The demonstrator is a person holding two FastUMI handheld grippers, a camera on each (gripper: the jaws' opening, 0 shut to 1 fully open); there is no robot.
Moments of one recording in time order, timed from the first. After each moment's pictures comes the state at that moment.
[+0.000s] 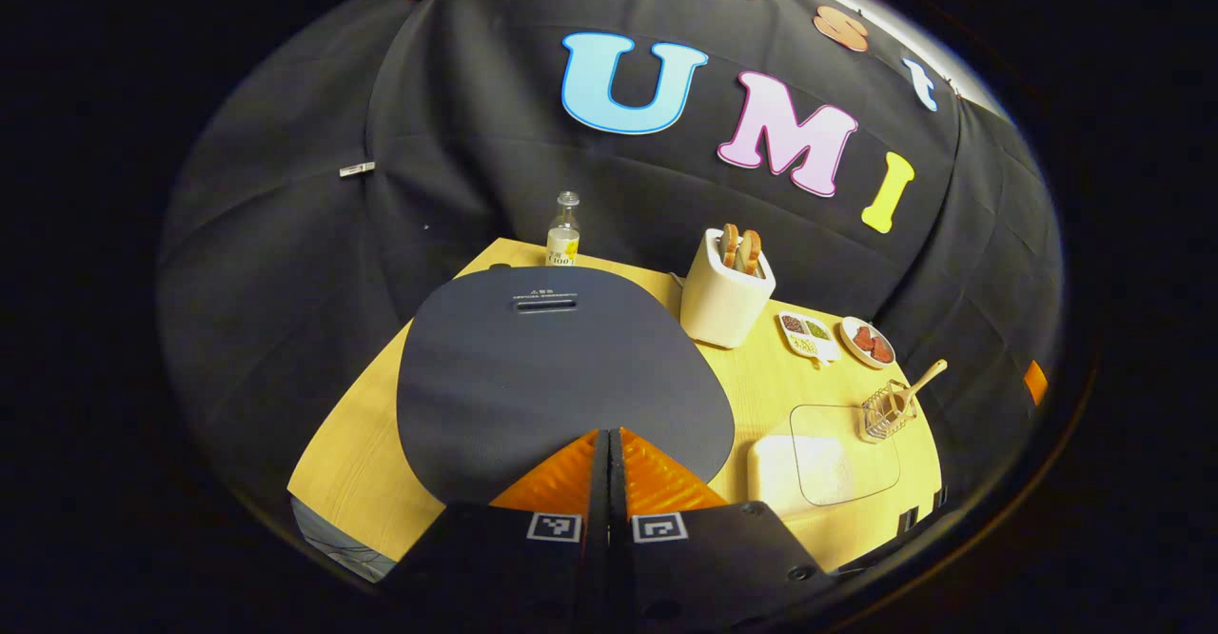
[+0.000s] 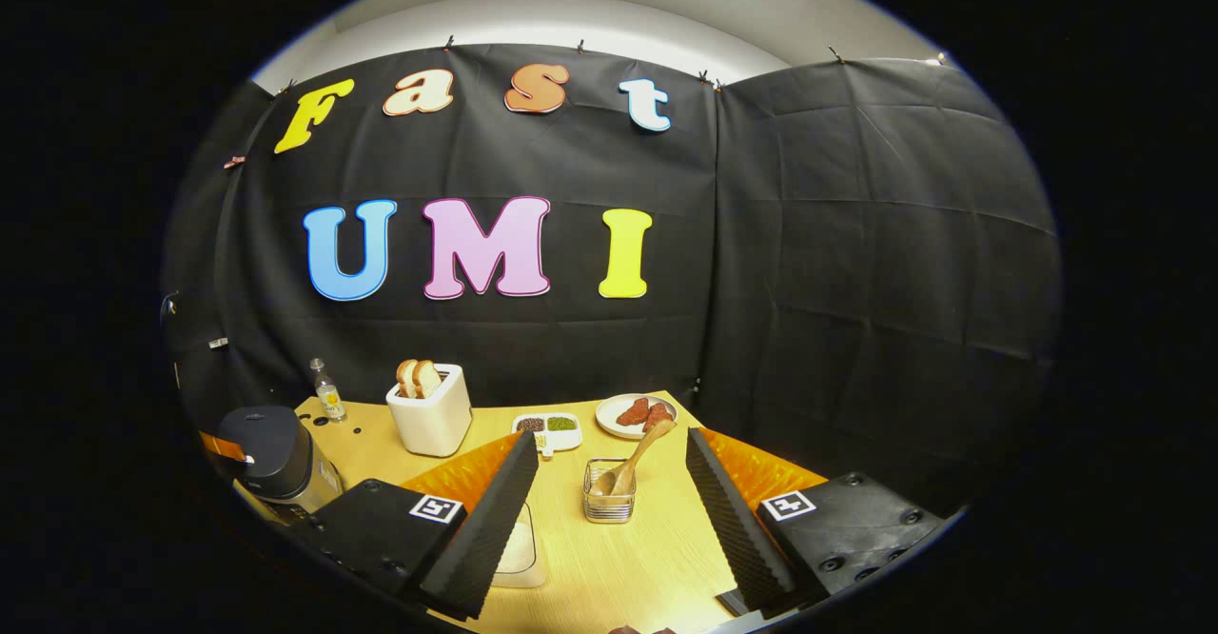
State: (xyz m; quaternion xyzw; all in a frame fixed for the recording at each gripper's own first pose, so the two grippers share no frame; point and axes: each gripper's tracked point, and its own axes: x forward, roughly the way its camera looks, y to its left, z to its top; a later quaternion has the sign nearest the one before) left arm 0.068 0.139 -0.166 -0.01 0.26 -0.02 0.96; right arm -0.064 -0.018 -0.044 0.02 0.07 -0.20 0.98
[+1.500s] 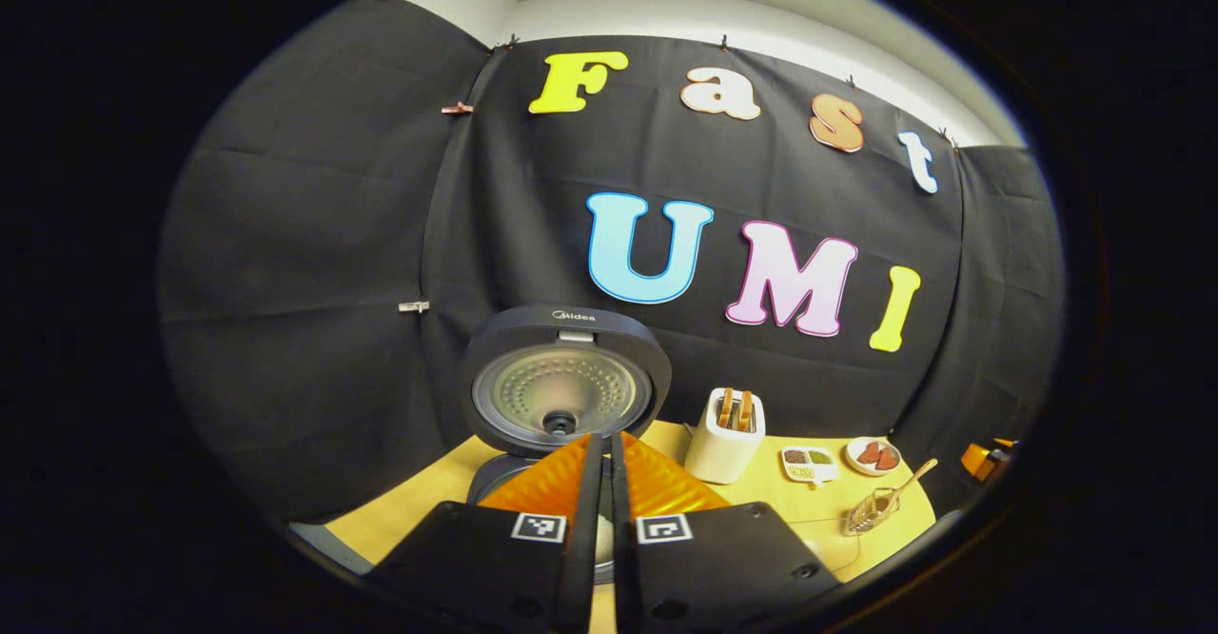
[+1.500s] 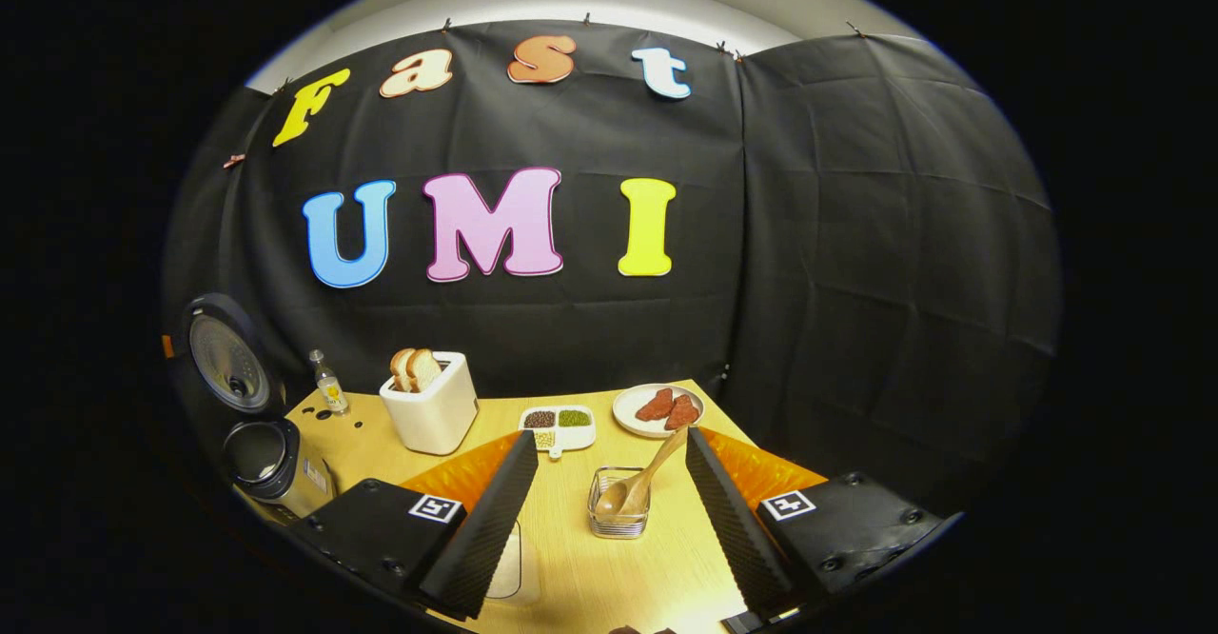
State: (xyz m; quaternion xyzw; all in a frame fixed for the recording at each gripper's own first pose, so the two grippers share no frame) left arm 0.037 0.102 -0.003 -0.02 0.03 0.06 1.00; right arm 0.022 -0.054 -0.080 0.04 0.11 -0.14 0.98
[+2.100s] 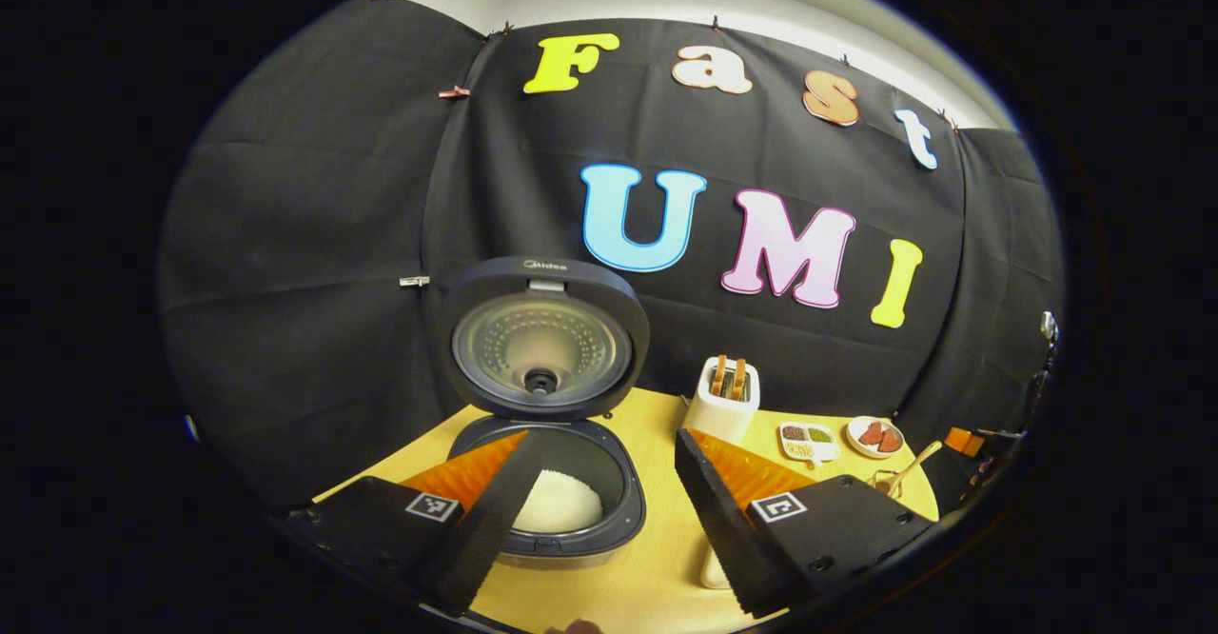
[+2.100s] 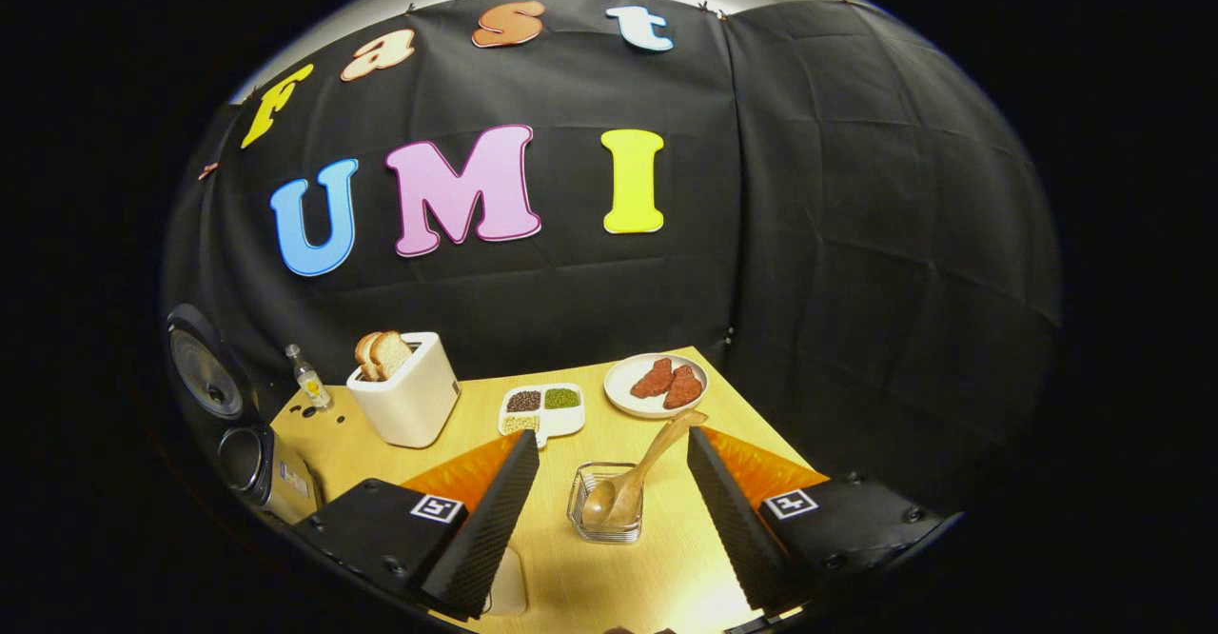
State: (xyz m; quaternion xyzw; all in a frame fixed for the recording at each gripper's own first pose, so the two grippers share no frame) left arm 0.031 0.067 -0.052 0.01 0.07 0.07 0.99; right arm 0.076 -0.099 -0.134 0.08 0.17 -0.15 0.97
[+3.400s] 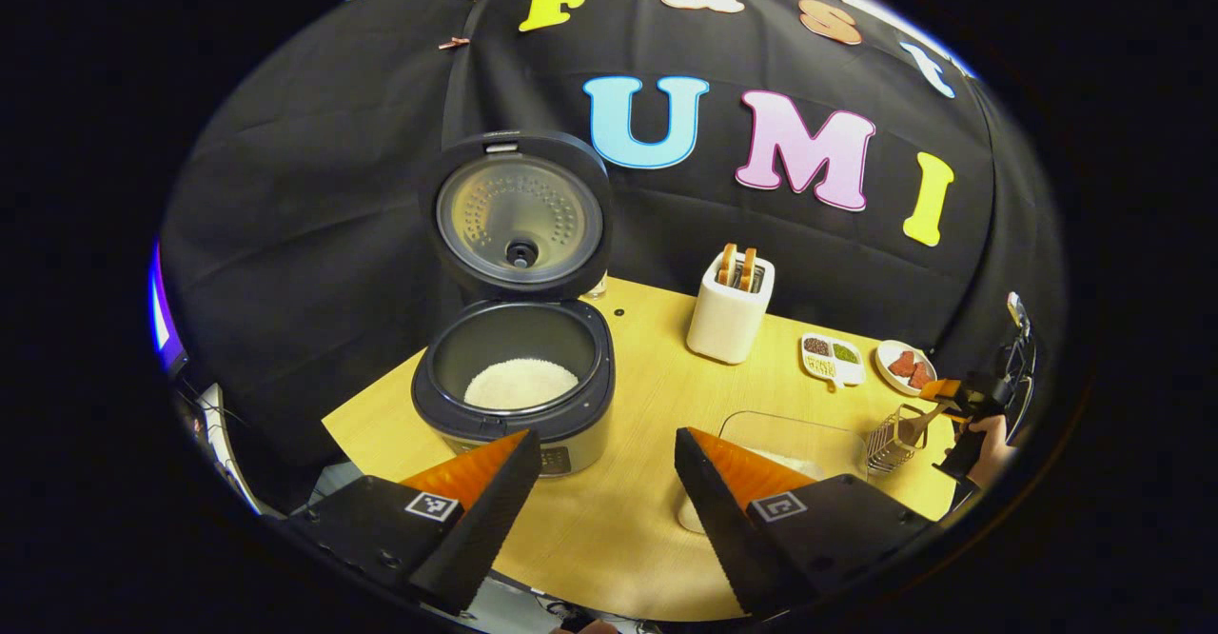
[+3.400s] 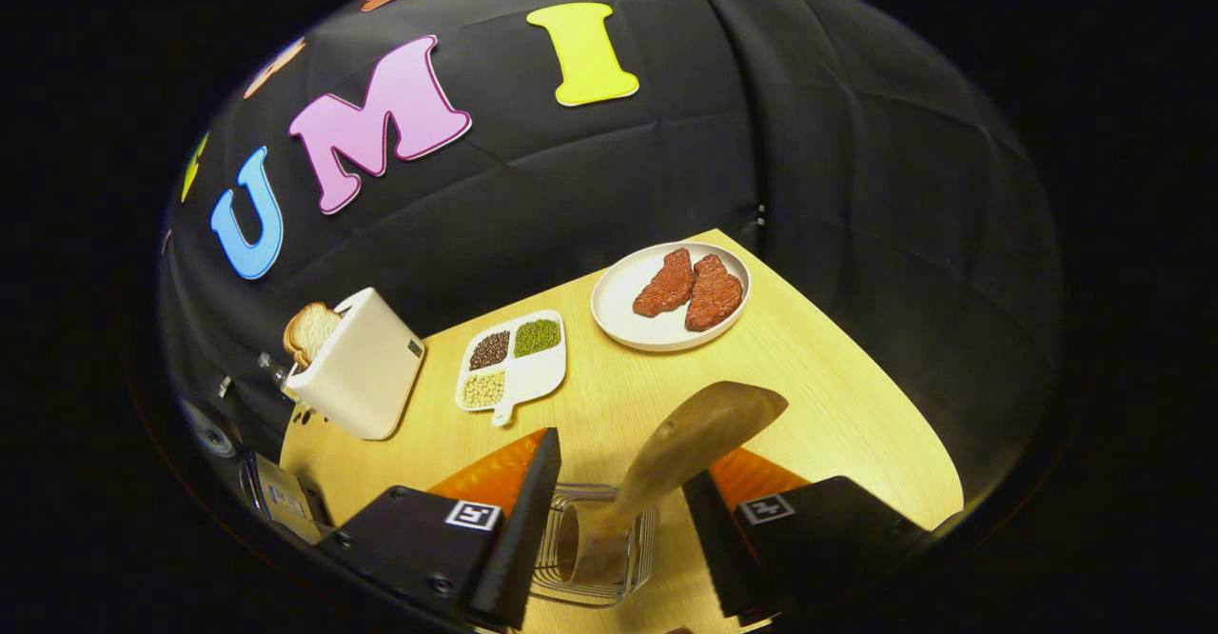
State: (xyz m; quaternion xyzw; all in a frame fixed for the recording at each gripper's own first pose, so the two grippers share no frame) left arm 0.002 -0.001 -0.157 0.02 0.20 0.15 0.97; right arm 0.179 -0.150 -0.275 0.22 0.29 -0.11 0.93
